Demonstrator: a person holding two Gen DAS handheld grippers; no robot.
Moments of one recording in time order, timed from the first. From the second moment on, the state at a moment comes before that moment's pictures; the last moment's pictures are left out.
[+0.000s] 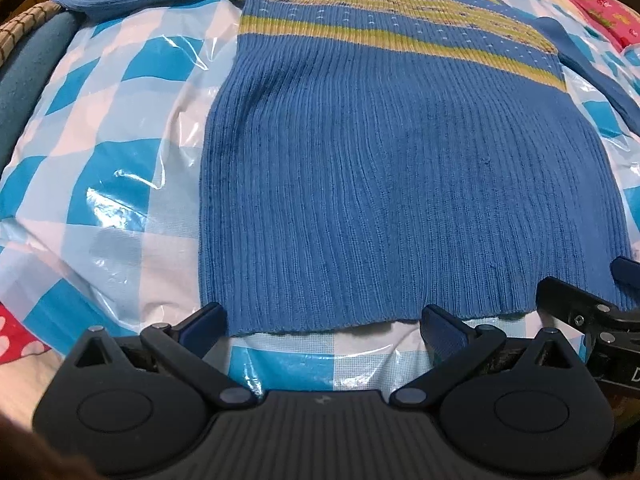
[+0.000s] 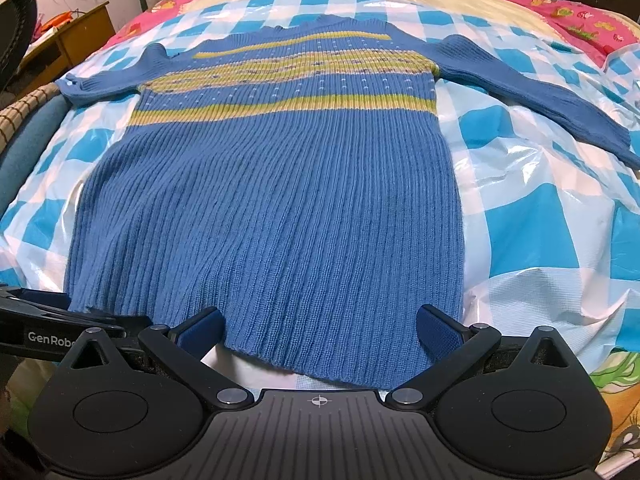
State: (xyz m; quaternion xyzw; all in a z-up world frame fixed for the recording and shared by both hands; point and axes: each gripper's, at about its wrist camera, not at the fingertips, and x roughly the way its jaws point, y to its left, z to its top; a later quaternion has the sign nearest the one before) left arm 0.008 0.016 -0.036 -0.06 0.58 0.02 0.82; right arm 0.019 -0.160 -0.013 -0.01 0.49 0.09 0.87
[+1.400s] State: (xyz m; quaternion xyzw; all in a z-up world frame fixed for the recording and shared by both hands) left arm 0.002 0.018 -0.010 -0.04 0.54 0.03 0.84; right arm 0.017 -0.166 -0.004 0.01 0.47 0.10 0.88
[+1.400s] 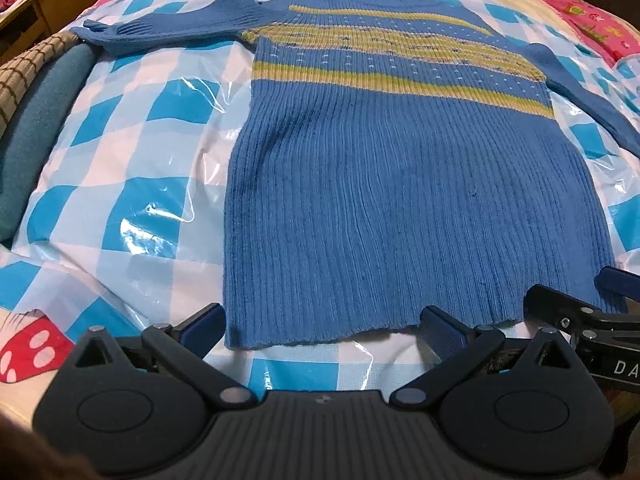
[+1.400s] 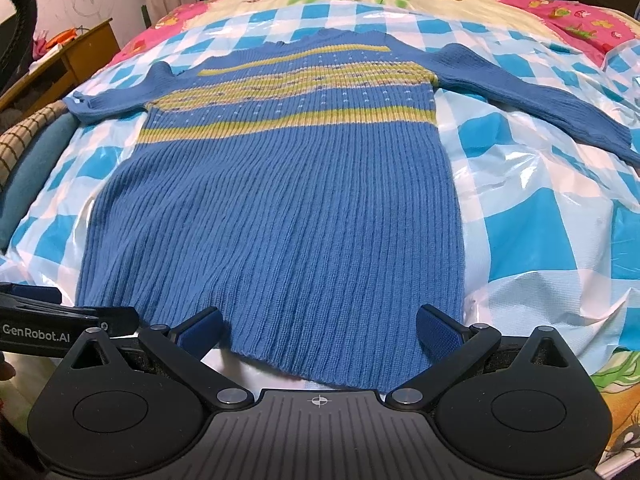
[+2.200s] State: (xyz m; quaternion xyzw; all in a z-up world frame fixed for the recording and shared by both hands) left arm 0.003 0.016 -0.008 -0.04 0.54 0.02 0.84; right arm 0.017 -0.169 -0.003 0.02 0.47 0.10 0.88
